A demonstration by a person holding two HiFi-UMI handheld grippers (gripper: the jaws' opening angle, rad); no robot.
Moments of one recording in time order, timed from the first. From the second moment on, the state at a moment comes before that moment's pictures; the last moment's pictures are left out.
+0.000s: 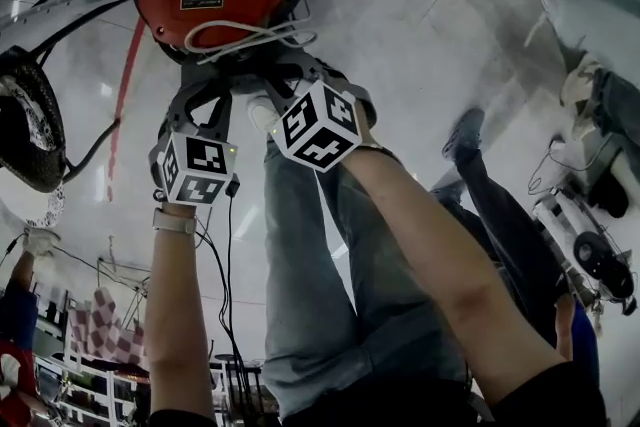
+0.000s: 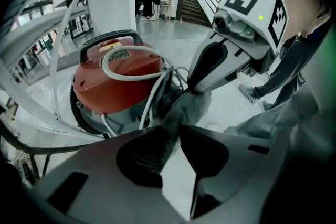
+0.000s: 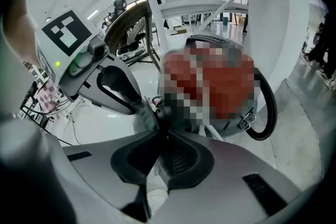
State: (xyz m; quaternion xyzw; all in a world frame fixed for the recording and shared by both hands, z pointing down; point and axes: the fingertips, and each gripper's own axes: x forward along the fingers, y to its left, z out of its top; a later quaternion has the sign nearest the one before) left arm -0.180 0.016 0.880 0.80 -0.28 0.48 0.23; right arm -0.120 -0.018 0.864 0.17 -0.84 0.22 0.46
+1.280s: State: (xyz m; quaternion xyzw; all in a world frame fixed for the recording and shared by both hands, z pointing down) left arm -0.179 0.044 0.880 0.78 -0.32 0.47 0.25; right arm -0.120 0.008 0.864 0.13 -0.85 0.16 0.48
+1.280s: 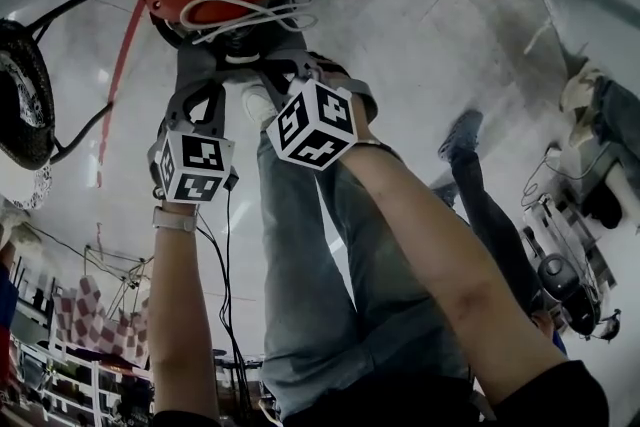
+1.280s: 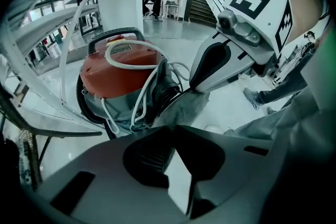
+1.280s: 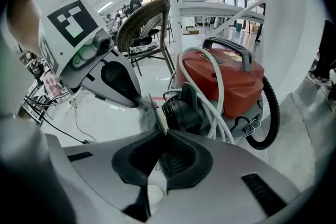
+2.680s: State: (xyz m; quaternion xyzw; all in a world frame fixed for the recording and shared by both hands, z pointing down) left arm -0.186 0.059 0.884 0.78 -0.34 0.46 0.26; right arm -0.123 0.035 0.868 0.13 -0.85 0.17 0.49
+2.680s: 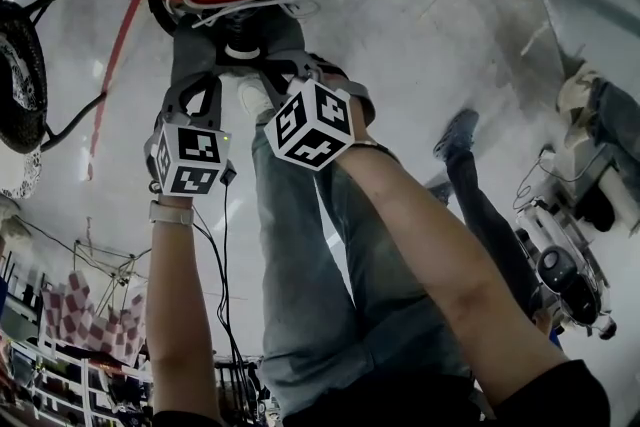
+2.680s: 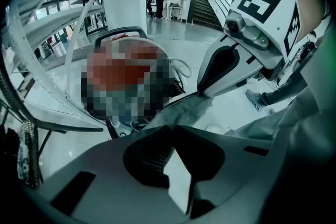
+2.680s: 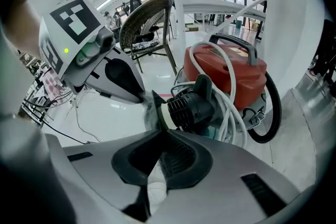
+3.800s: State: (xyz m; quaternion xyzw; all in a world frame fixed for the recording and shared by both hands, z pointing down) left arm -0.181 0.087 0.881 0.77 -0.34 0.47 0.28; right arm -0.119 0.051 0.870 0.10 -0.84 0.15 0.50
